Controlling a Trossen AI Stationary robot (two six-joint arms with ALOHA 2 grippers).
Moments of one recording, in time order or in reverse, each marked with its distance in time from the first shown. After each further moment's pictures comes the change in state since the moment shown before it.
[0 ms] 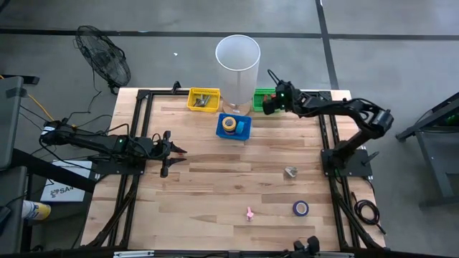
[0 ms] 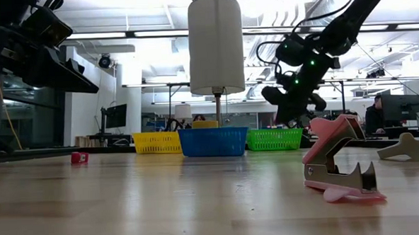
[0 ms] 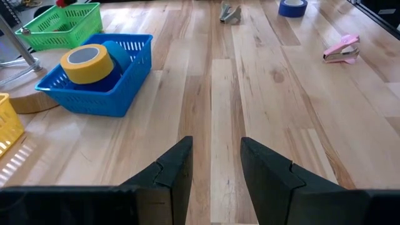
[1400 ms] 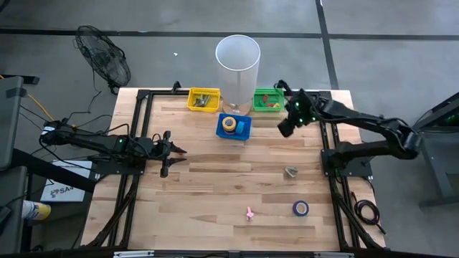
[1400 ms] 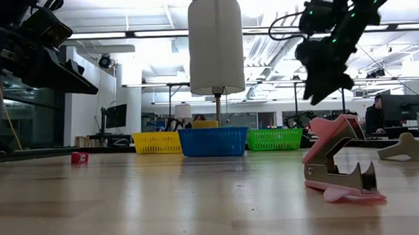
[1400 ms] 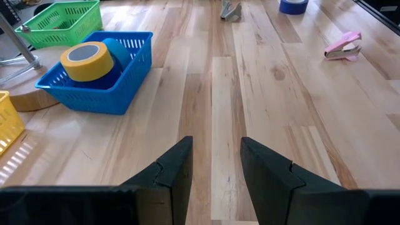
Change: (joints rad) left arm 0.000 0.000 0.000 -0.008 -0.001 0.000; right arm 0.105 -0.408 0.001 -0.653 -0.382 -0.047
